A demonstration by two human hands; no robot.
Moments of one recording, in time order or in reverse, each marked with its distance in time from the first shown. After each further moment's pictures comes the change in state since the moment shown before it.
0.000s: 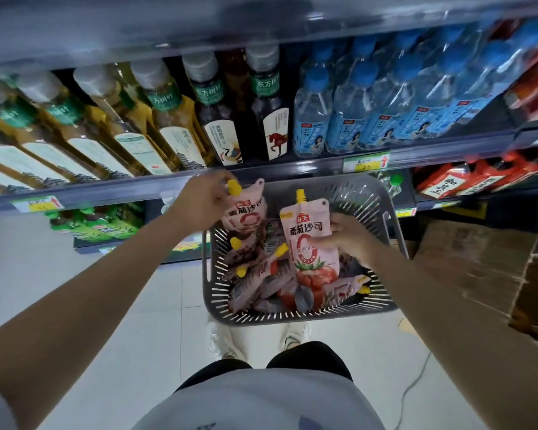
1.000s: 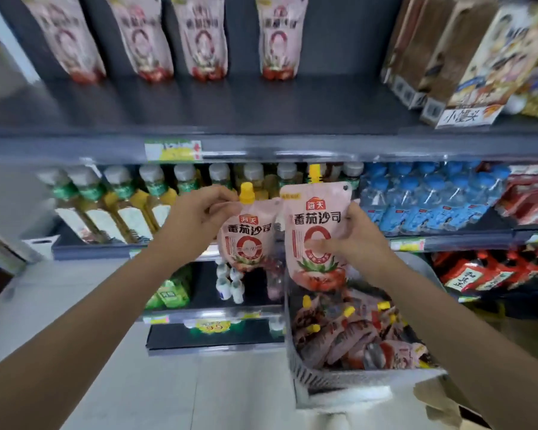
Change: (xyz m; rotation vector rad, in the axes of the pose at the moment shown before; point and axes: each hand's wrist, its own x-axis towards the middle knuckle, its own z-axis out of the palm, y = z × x) left_hand -0.139 -0.048 -0.175 -0.270 0.500 0.231; right_hand -0.114 -0.171 0.147 0.085 0.215 -0.571
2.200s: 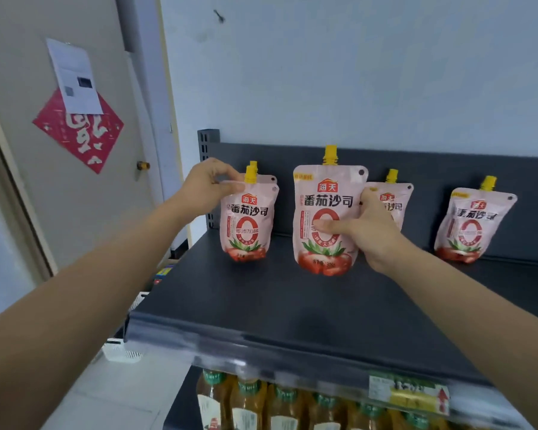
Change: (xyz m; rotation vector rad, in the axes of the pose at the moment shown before) left_hand 0.243 -0.177 -0.365 0.063 0.324 -0.083; right_hand 0.248 -0.280 0.283 0.076 -0.100 -0.362
